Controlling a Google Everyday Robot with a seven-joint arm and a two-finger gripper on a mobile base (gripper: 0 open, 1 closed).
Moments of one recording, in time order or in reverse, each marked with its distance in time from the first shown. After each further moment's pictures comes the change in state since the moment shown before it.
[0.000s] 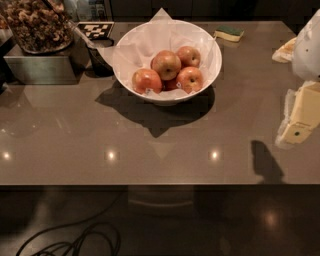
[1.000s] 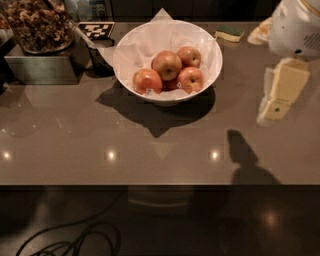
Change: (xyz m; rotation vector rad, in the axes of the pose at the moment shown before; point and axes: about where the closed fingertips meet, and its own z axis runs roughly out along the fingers) arm -0.040 -0.027 -0.003 -0.005 -0.050 -0.112
